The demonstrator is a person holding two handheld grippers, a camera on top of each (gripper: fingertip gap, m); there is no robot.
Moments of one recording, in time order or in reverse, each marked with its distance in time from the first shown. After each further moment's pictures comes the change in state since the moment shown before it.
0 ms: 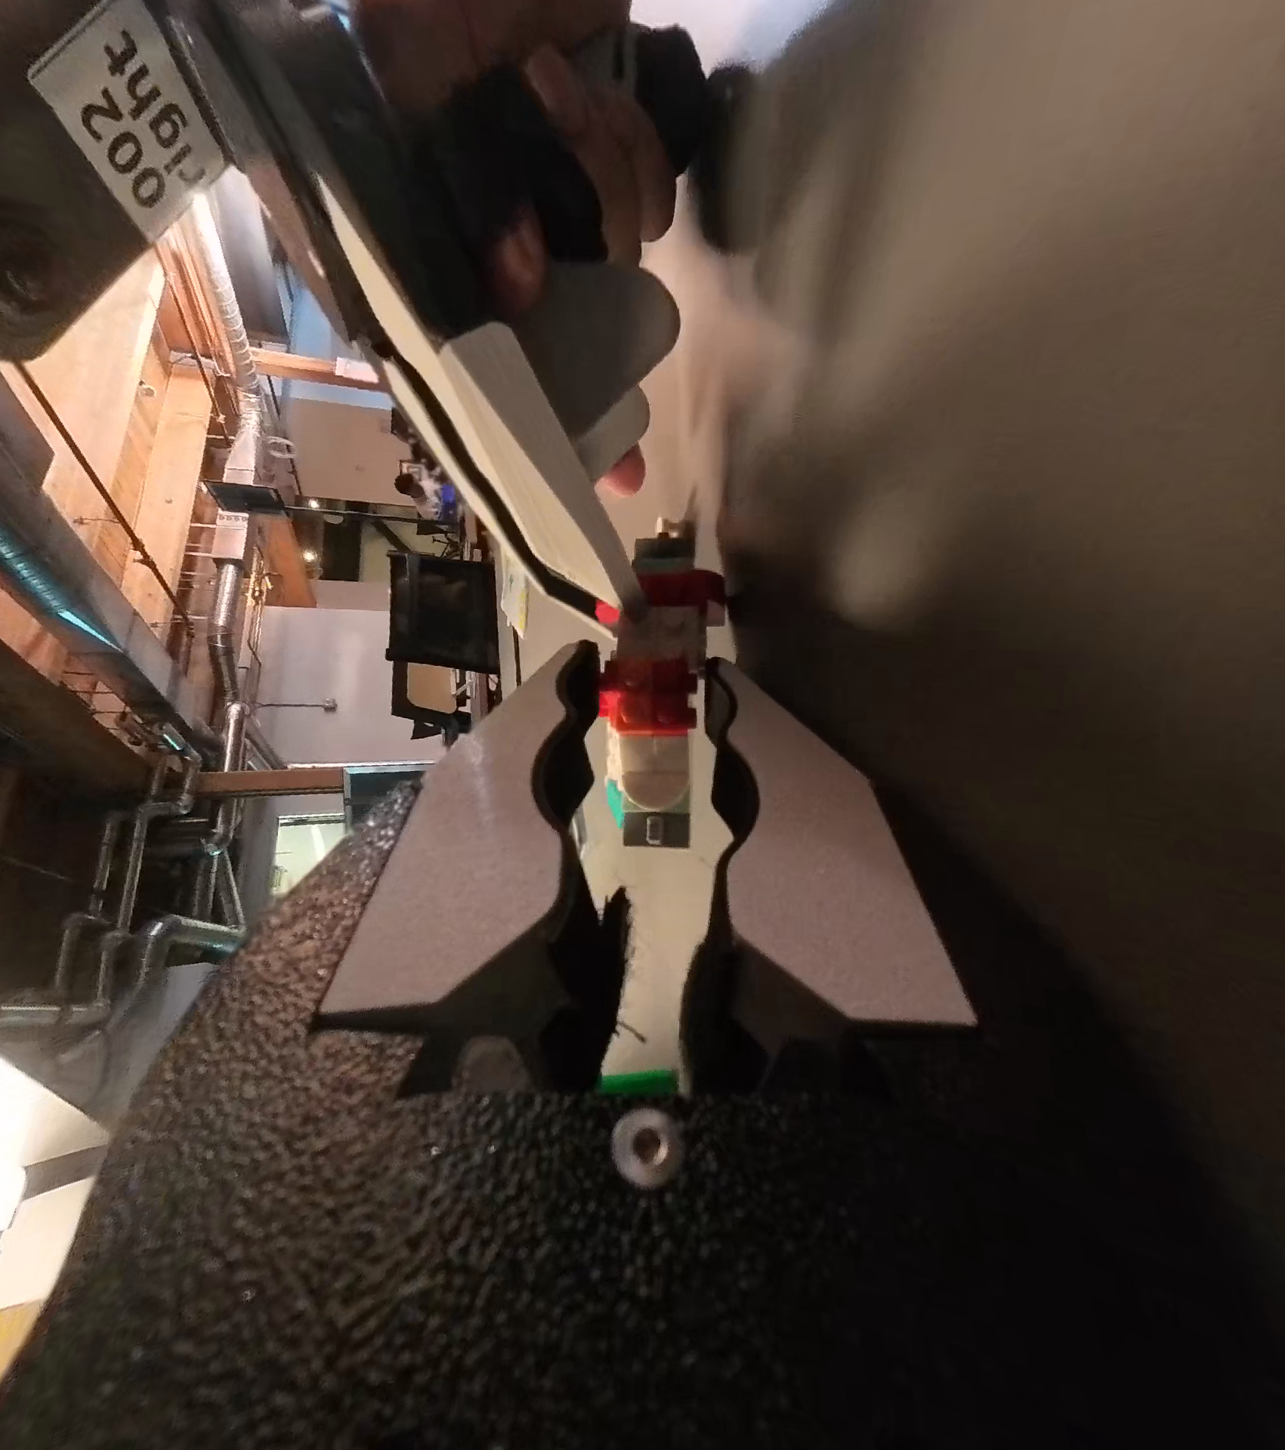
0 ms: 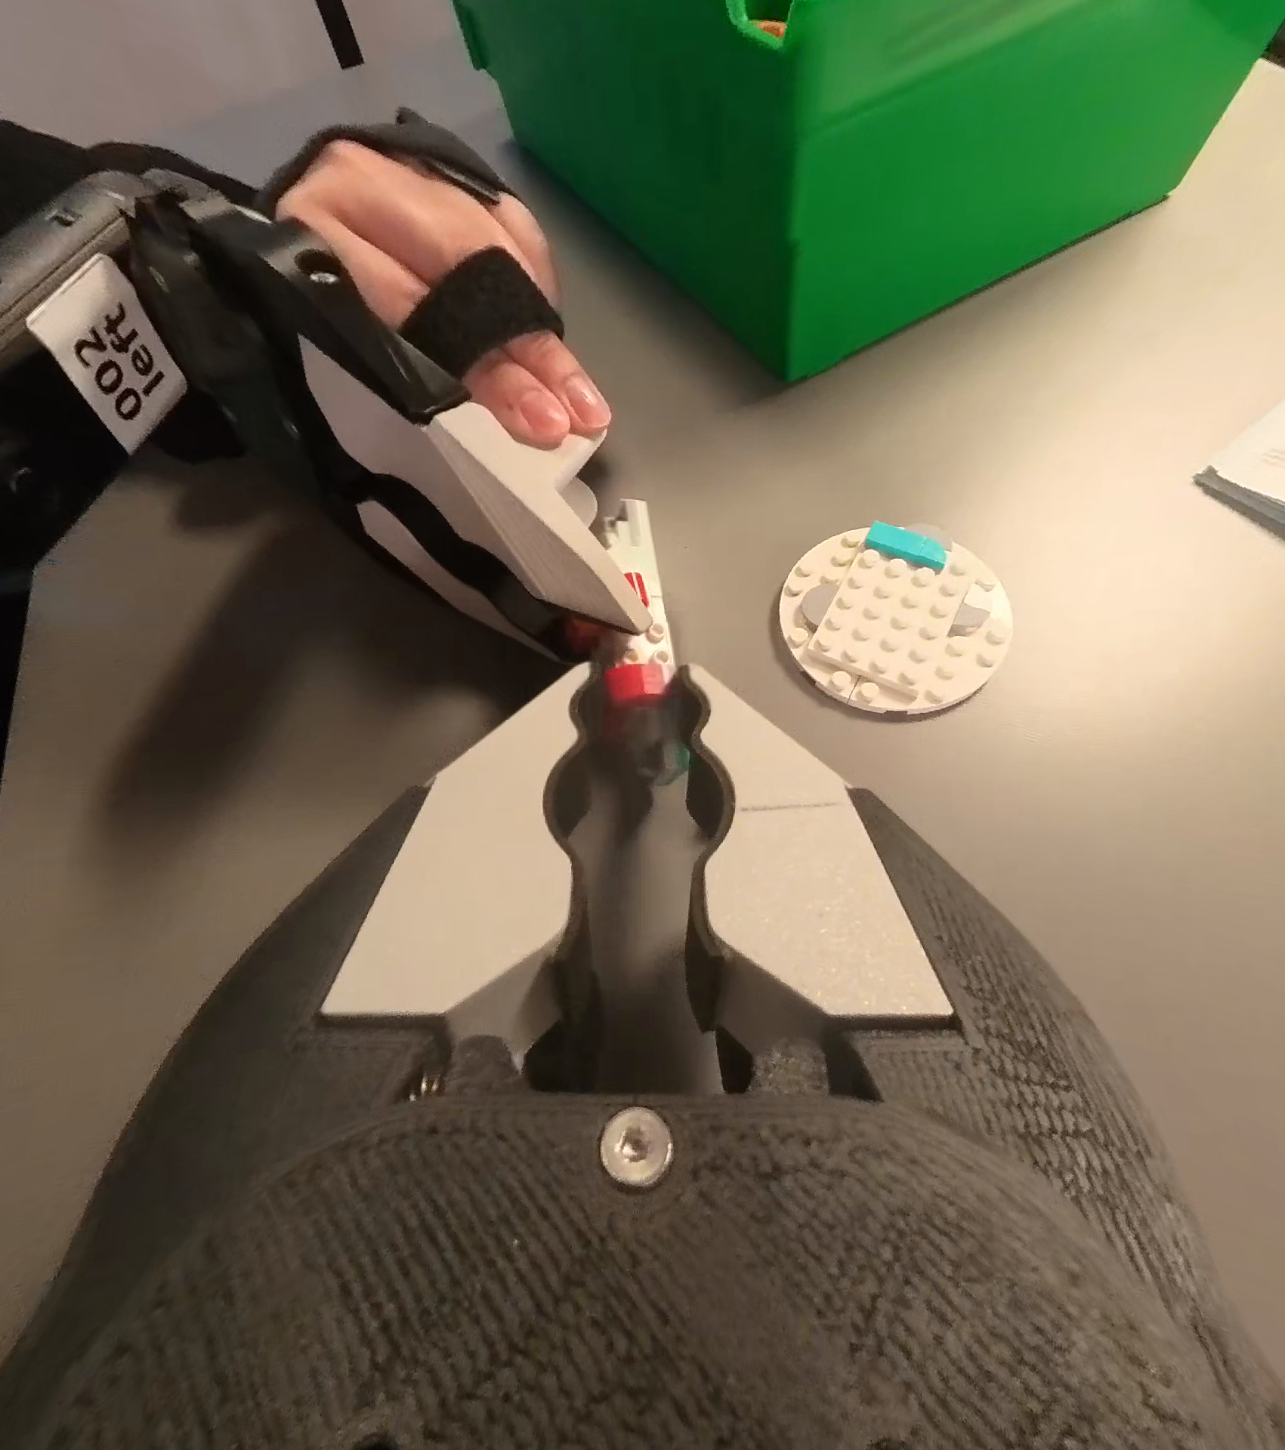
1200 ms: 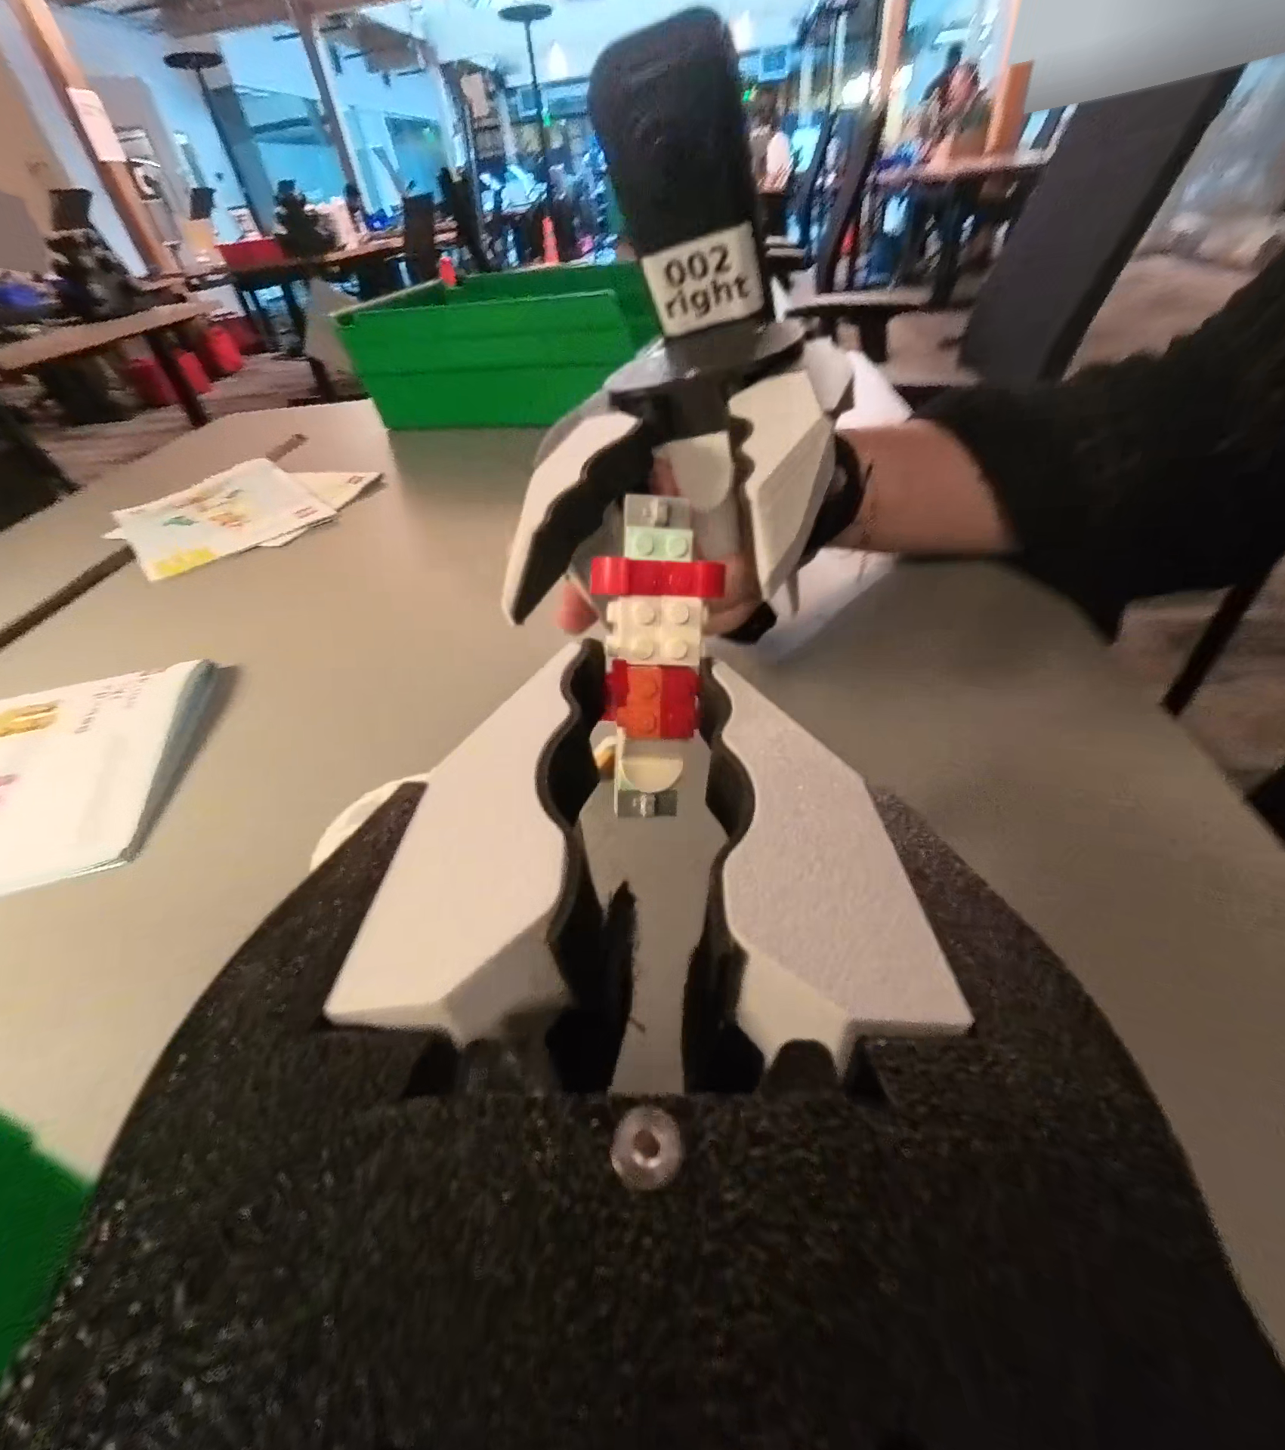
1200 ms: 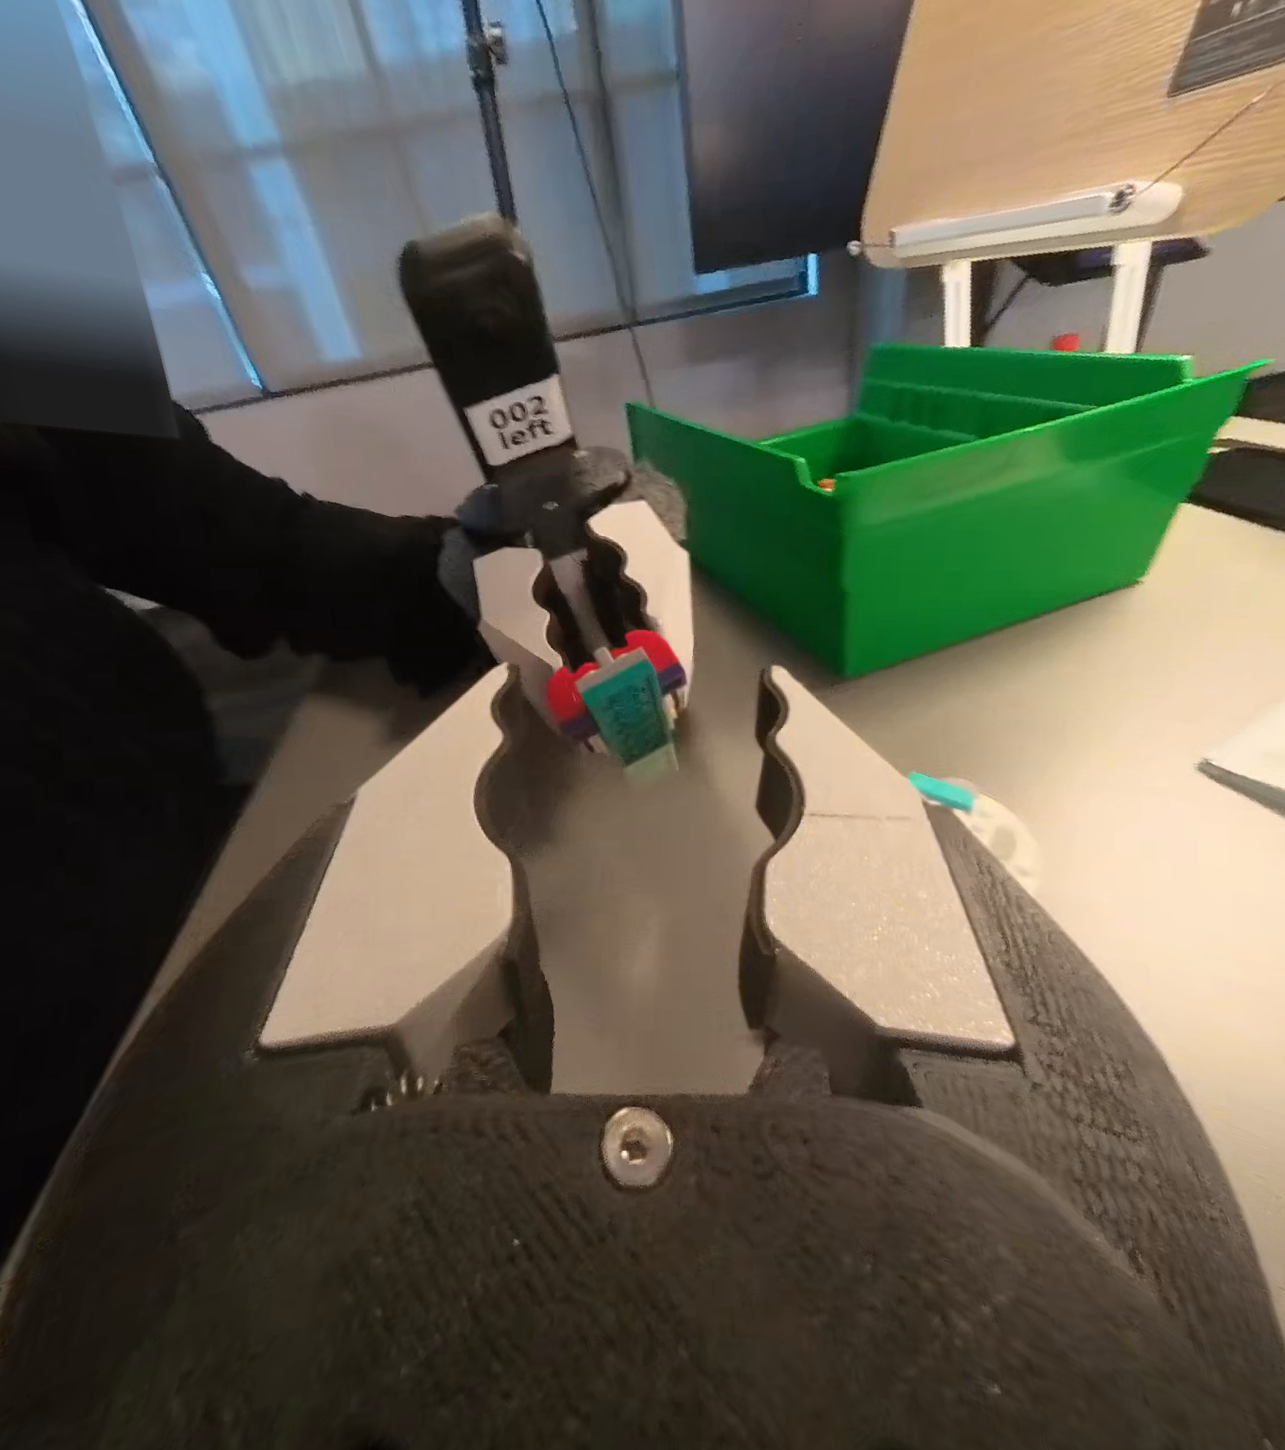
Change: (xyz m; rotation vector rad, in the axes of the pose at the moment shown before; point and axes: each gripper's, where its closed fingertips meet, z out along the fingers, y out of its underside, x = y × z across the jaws) left arm -0.047 -0.029 -0.020 0.411 0.252 -1.189; right arm -0.023 -0.059 -0.035 0.464 -0.177 -0.026
